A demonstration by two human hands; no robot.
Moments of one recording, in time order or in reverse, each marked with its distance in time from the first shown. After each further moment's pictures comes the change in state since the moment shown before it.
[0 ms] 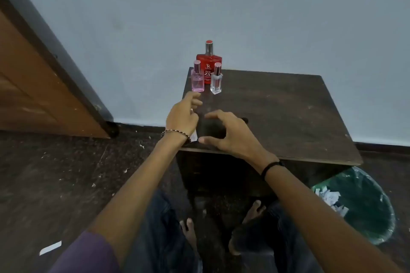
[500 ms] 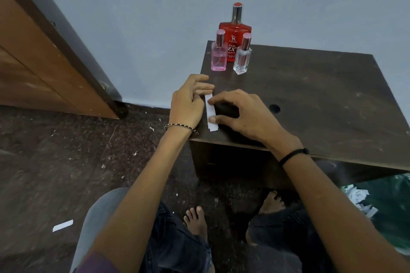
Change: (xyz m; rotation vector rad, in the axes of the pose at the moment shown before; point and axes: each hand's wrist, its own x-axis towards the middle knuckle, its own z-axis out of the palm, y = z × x) left_hand 0.007 -0.043 0.003 -0.304 0.098 -0.059; right_hand 0.047 0.012 0.020 -0.095 -0.047 -0.099
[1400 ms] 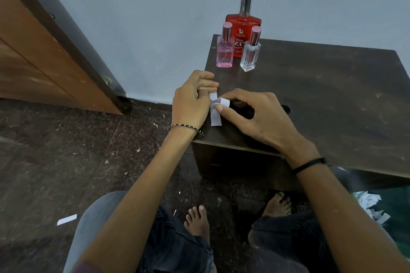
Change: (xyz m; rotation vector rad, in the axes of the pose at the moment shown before) left_hand 0.006 0.003 0.005 0.039 0.062 -0.030; right_hand -0.008 0.000 -0.005 0.128 0.175 -0.139
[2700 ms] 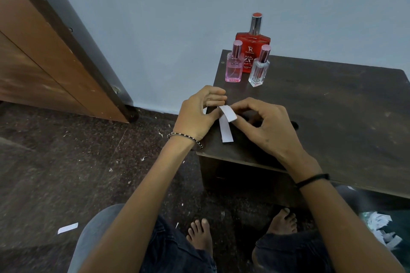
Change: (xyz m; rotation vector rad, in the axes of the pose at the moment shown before) left_hand 0.006 -0.006 -0.017 -0.077 -0.203 0.059; right_hand 0.008 0.003 0.005 0.035 0.108 0.029
